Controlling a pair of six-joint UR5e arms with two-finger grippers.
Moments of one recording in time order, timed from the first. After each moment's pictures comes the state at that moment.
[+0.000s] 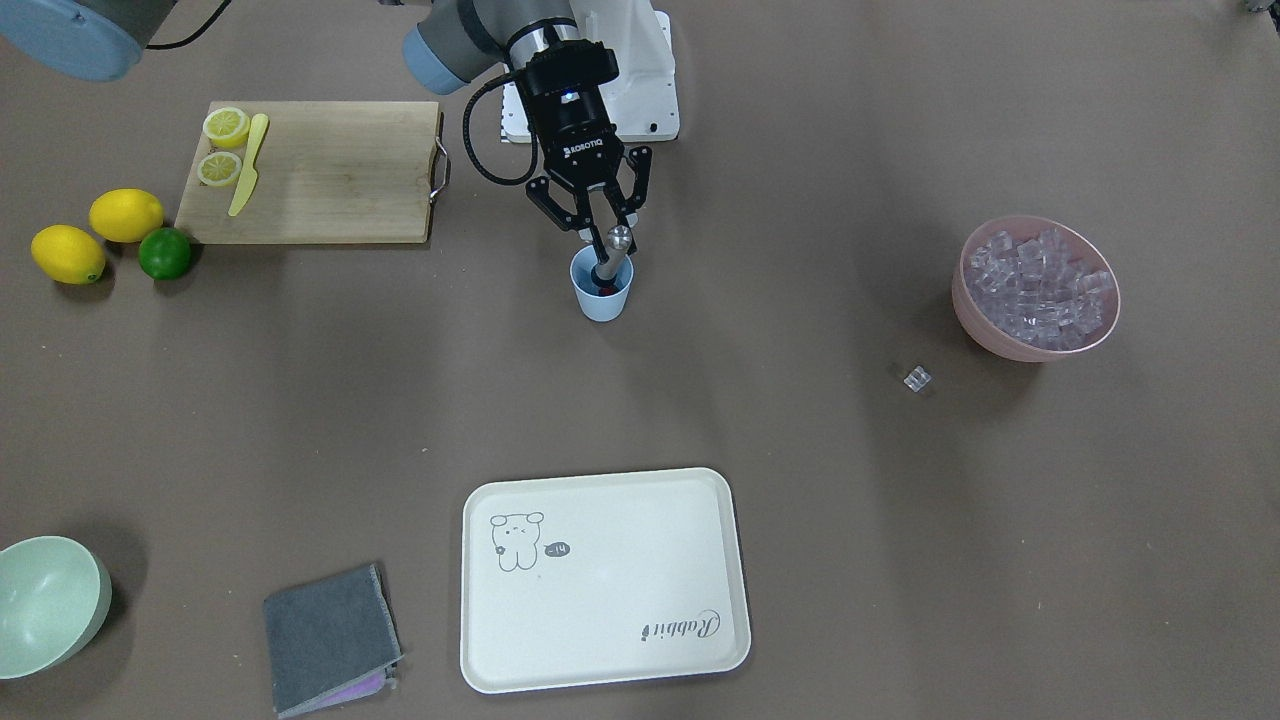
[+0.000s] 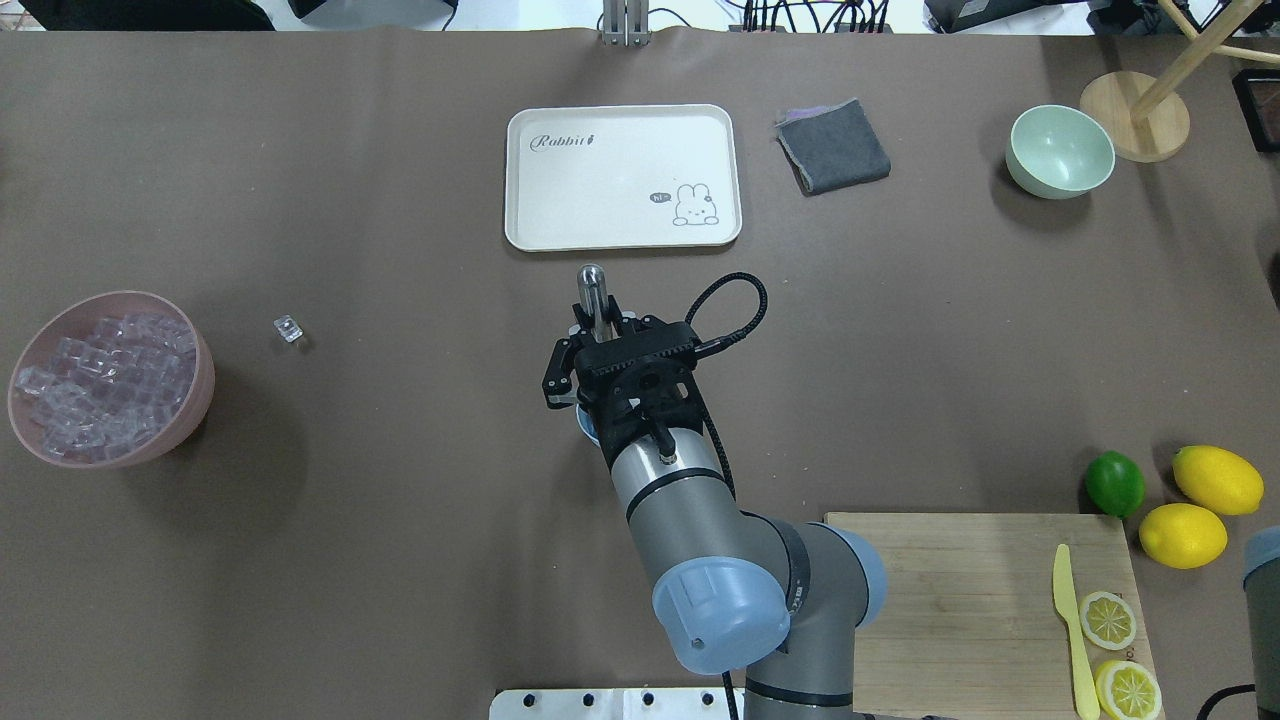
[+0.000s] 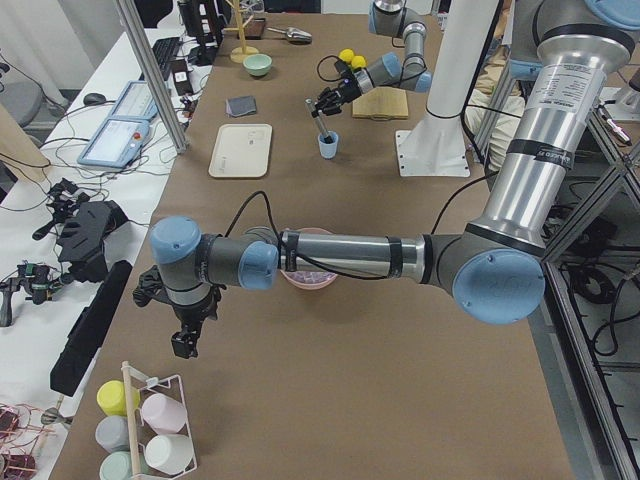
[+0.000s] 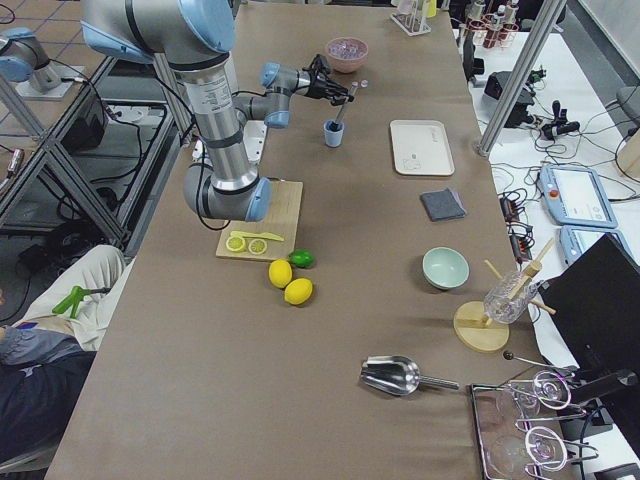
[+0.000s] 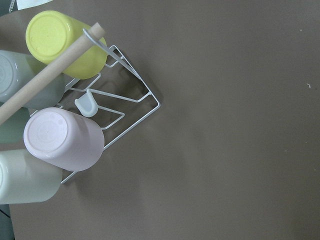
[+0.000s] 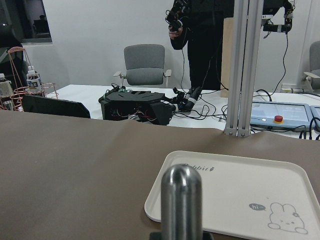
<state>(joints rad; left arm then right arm) -1.59 -1.88 -1.30 -1.65 -2.21 0.15 0.18 -0.95 1.70 -0.87 0.72 0.88</state>
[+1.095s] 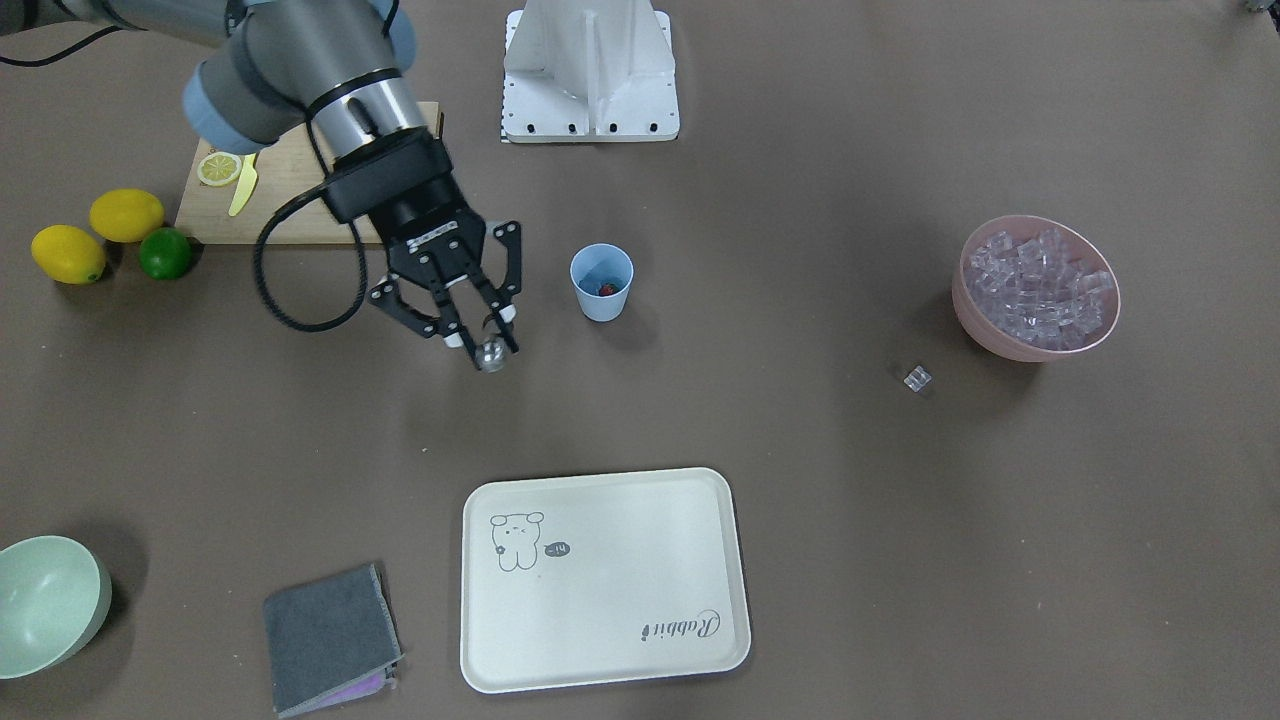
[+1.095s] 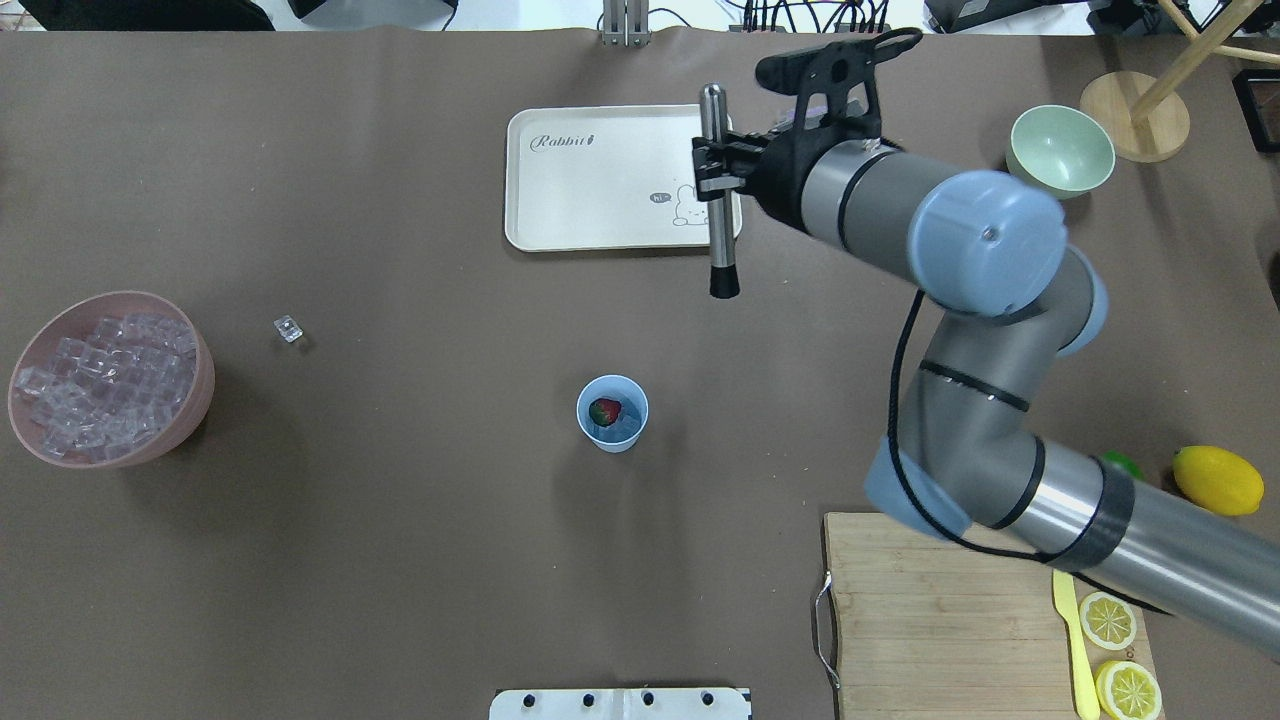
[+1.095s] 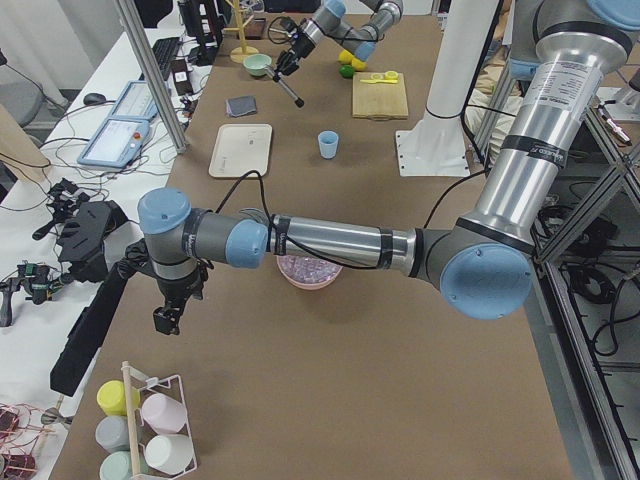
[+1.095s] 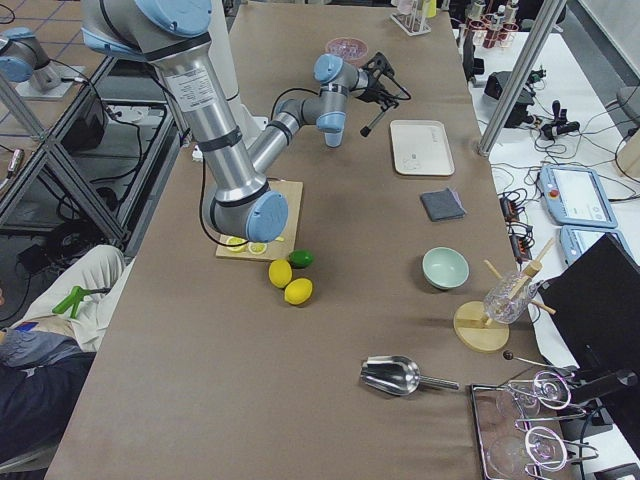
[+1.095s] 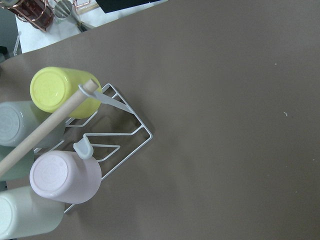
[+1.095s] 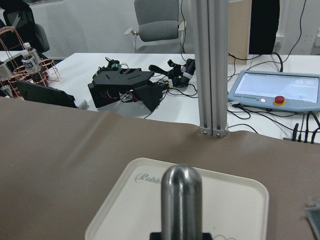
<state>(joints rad) -1.59 -1.93 -1.34 -1.65 -2.21 0.16 0.69 -1.08 1.78 -0.88 1.52 0.88</state>
